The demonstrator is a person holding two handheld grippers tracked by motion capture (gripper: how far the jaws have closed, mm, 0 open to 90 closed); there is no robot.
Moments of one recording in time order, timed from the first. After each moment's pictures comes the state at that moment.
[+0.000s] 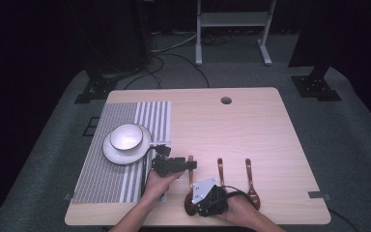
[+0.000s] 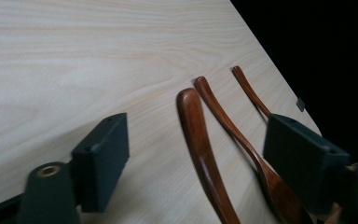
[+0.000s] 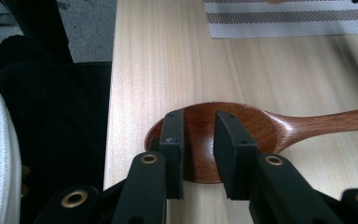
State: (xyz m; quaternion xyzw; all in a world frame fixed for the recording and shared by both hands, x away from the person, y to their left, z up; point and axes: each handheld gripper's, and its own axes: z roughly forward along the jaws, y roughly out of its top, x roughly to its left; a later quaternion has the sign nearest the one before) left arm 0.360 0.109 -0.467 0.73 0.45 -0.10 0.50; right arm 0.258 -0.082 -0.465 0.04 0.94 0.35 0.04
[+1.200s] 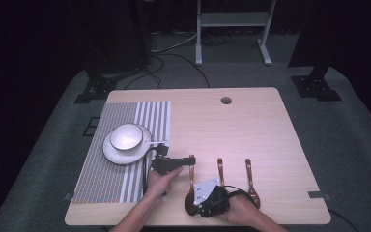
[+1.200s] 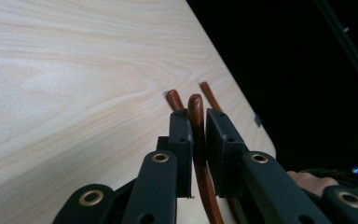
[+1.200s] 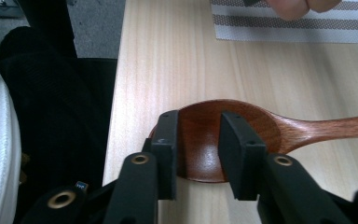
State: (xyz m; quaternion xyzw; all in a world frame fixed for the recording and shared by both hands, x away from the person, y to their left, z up) left arm 0.366 0.118 -0.478 0.67 0.45 -0.18 0.56; right arm 0.259 -0.086 -0.464 0.01 0.94 0.35 0.04
